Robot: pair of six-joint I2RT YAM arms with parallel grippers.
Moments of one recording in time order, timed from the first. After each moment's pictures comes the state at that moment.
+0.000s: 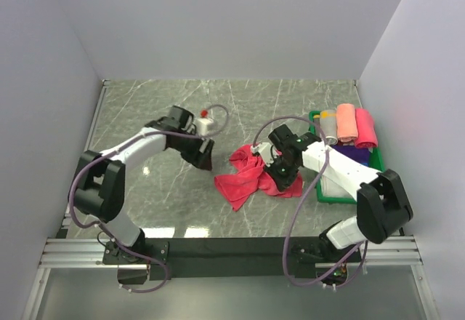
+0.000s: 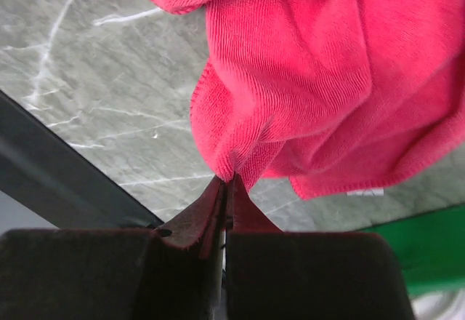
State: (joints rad) left arm -0.36 1.62 1.10 -0.57 0.54 0.16; right arm 0.54 1.46 0.99 -0.93 -0.21 -0.33
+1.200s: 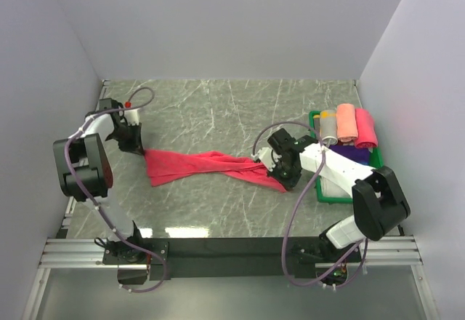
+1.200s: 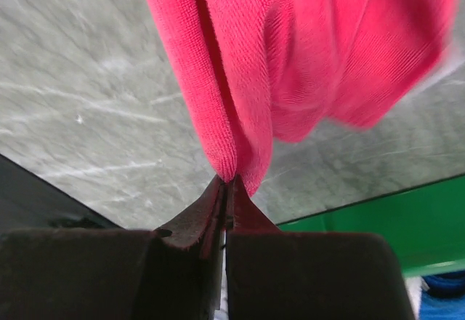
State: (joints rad) left arm 0.22 1.80 1.23 -0.73 0.36 0.25; right arm 0.54 1.47 0.94 -0.90 -0.07 -0.45
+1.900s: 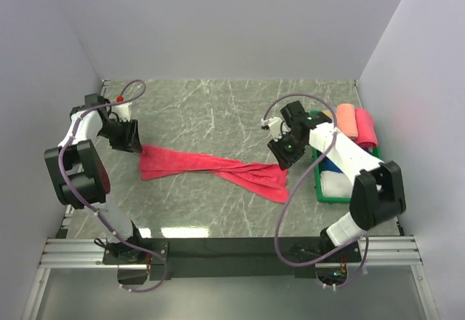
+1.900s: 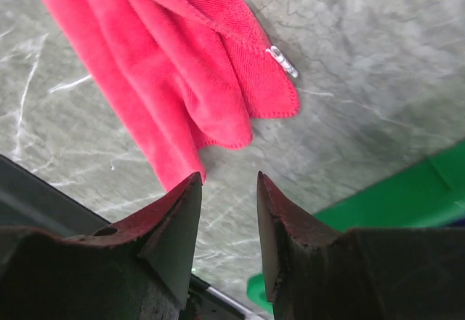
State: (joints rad) left arm 0.29 1.76 1.33 -0.91 0.46 0.38; right arm 0.38 1.52 1.19 -0.96 -0.20 -0.35
